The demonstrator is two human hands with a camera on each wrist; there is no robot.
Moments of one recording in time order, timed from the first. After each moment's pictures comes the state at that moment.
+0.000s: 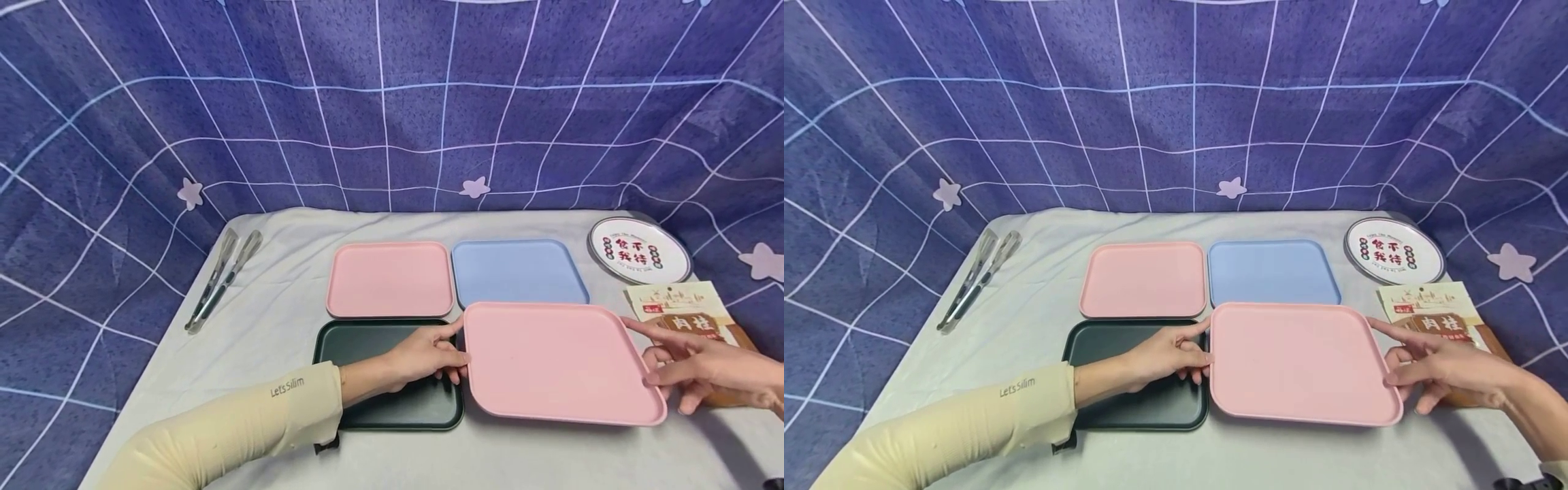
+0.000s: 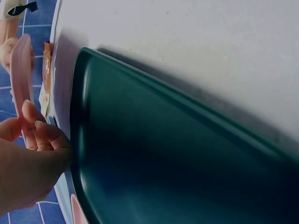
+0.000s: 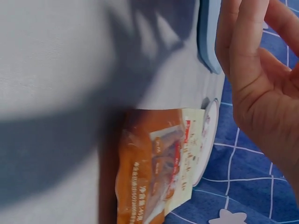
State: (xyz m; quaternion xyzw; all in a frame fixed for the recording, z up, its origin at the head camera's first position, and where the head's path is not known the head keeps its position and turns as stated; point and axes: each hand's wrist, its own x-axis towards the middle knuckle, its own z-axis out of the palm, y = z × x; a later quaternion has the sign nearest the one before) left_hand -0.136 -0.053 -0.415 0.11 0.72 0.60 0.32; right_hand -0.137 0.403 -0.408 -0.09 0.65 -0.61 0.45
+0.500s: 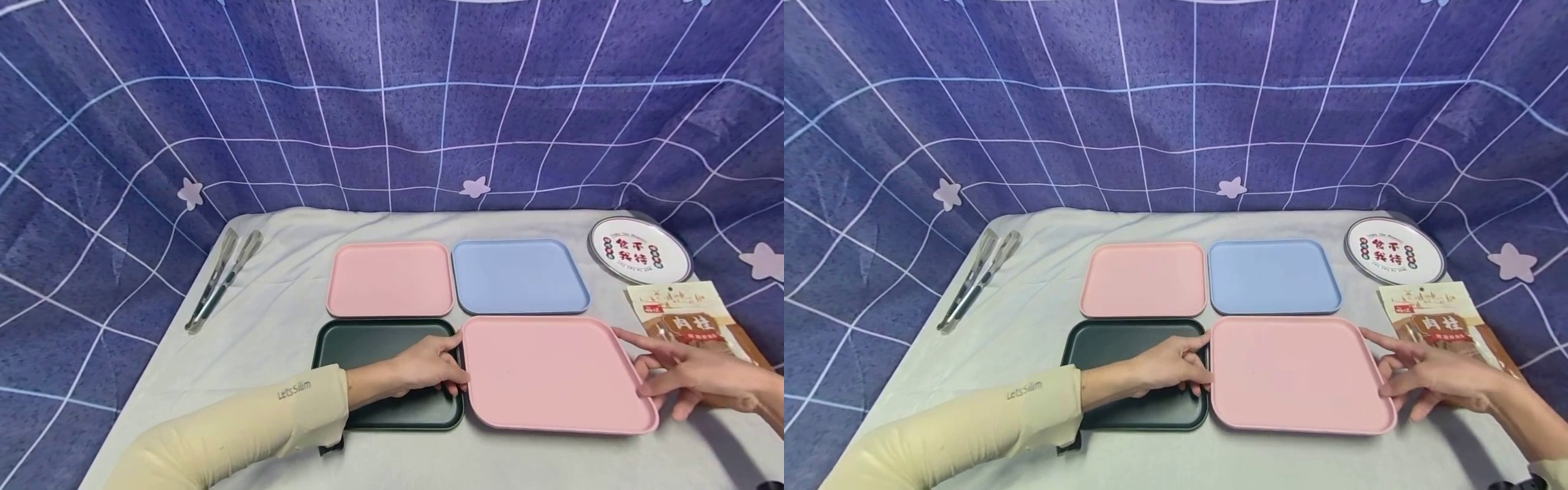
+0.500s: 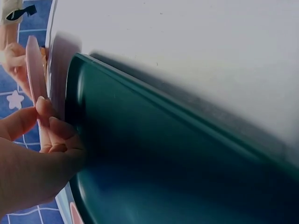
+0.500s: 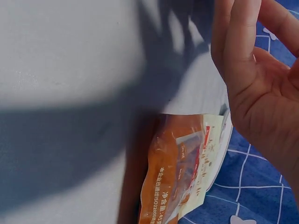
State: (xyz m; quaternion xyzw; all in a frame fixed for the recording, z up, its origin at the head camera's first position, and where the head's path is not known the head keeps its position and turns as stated) left_hand -0.130 -0.046 -0.423 0.10 0.75 0.56 0.34; right_hand -0.135 0.398 -0.423 -0.10 0.63 -0.61 0.47
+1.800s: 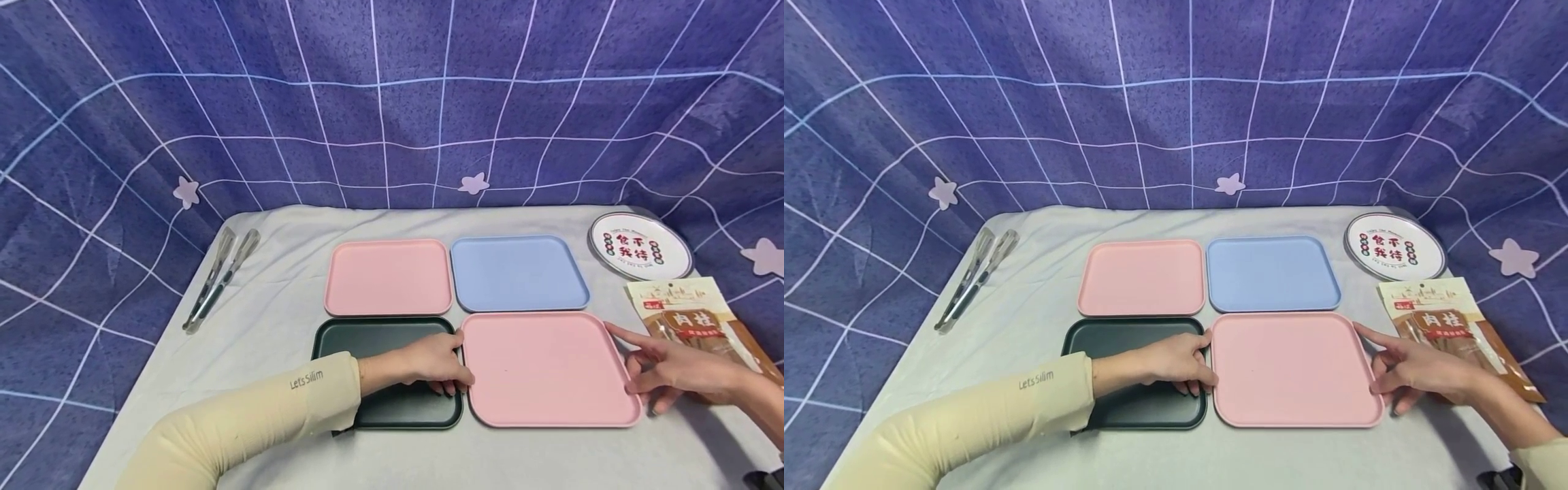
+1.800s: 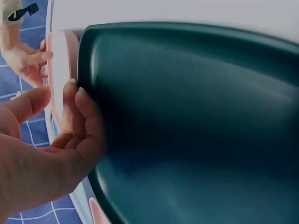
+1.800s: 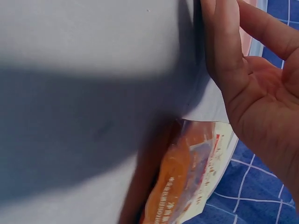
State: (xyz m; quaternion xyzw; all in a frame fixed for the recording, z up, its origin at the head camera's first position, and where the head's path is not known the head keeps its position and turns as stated) left_hand -0.139 -0.031 -0.410 0.10 0.80 0.45 0.38; right_hand -0.140 0.387 -0.441 -0.12 0.72 -0.54 0.41
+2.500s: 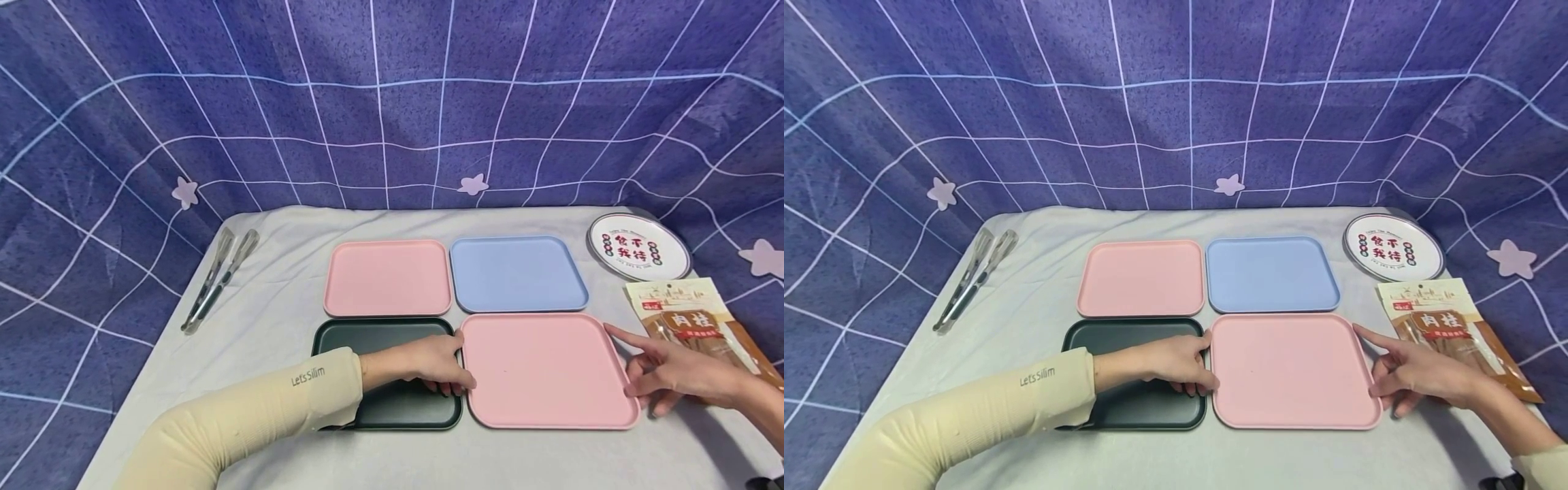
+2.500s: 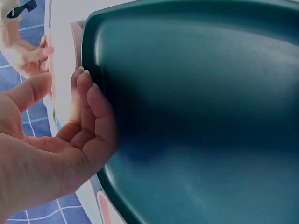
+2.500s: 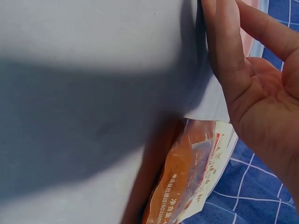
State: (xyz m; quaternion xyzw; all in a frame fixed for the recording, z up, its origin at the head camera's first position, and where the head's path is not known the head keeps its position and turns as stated) left_hand -0.143 -0.032 -0.402 0.14 0.83 0.38 0.40; right_hand -0.137 0.387 -0.440 -0.13 0.73 -0.54 0.40
